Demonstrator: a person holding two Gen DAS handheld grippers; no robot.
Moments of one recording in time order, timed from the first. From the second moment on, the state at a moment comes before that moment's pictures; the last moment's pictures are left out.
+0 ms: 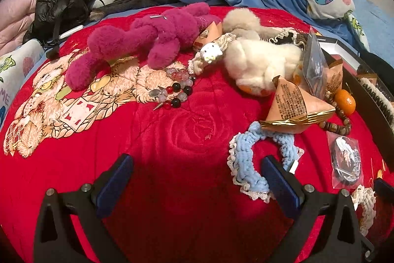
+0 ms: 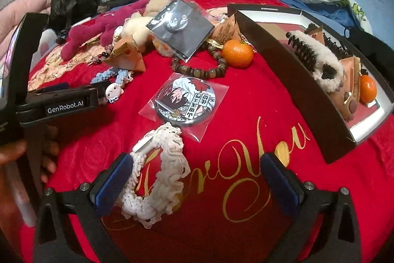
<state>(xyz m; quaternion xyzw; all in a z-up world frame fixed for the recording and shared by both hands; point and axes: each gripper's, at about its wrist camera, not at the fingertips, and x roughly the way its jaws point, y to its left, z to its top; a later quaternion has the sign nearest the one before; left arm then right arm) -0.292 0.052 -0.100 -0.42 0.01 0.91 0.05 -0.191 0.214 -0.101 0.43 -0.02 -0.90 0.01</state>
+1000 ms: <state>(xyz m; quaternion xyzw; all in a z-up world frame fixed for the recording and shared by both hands) -0.281 0.080 -0.087 -0.39 0.04 0.91 0.11 -0.176 0.242 -0.078 0.40 -0.13 -0.91 0.00</state>
